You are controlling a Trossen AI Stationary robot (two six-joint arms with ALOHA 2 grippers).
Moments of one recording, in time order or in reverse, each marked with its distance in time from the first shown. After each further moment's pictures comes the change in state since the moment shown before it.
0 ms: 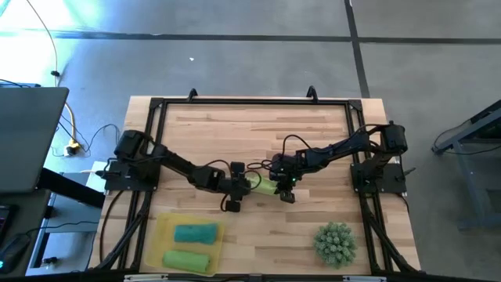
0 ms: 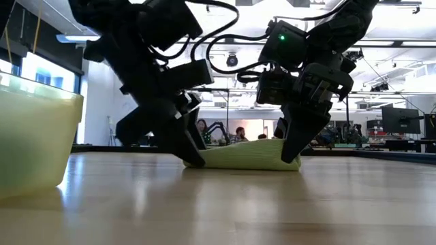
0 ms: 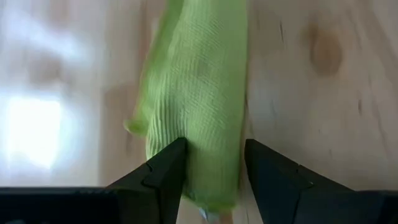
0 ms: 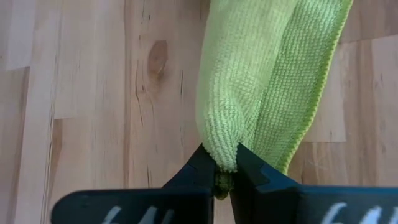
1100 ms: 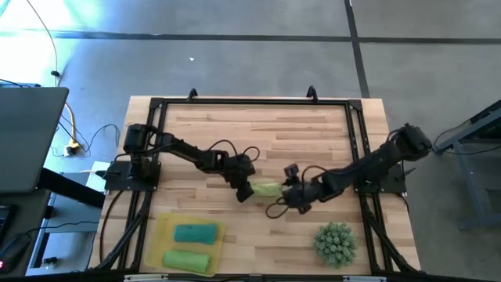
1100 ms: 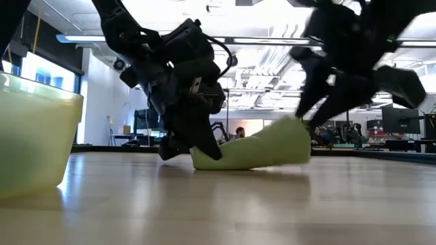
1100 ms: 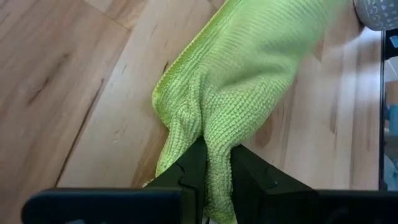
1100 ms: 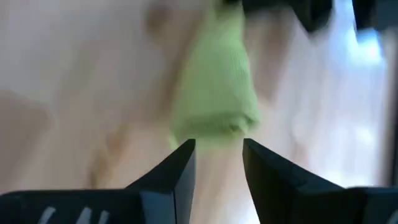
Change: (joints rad) left arm 0.208 0.077 -0.002 0.103 0.643 -0.681; right arm 0.365 -0.211 0.001 -0.142 0.757 -0.466
